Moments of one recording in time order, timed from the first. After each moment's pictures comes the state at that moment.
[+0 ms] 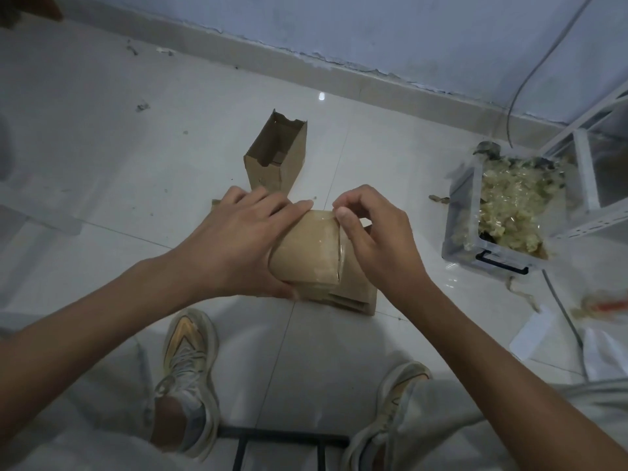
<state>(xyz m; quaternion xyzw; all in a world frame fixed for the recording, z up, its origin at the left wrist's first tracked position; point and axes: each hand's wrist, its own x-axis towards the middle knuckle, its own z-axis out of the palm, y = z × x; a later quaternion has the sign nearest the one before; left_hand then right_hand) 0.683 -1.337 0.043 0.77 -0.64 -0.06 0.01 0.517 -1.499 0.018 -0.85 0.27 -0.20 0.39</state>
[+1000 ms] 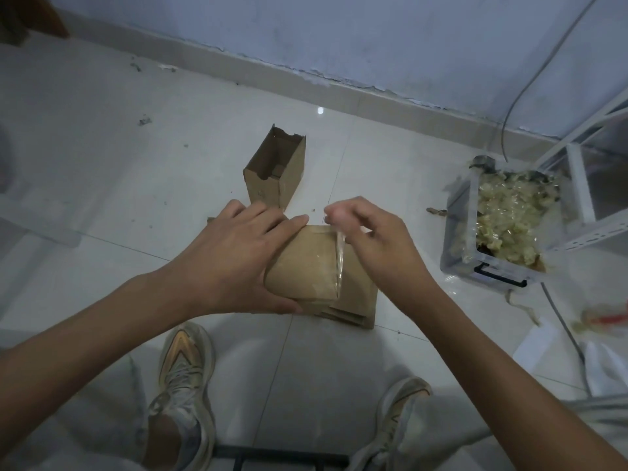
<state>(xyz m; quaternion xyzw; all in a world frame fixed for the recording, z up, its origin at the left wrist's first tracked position) 0.682 -1.334 0.046 0.76 -0.65 -0.03 0.02 0.517 -1.503 0.039 -0.79 0.28 -0.16 0.52</state>
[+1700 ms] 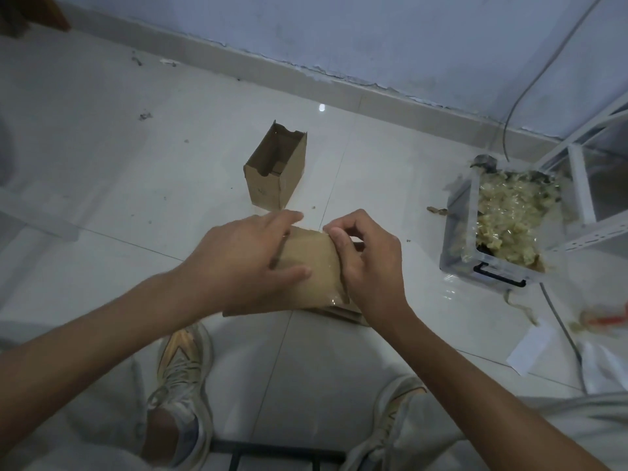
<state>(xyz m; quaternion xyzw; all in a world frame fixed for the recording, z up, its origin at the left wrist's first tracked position) 0.671 -1.344 0.046 0.82 -0.54 -0.17 0.04 0.518 -1.481 0.001 -0.81 0.31 -0.26 0.42</state>
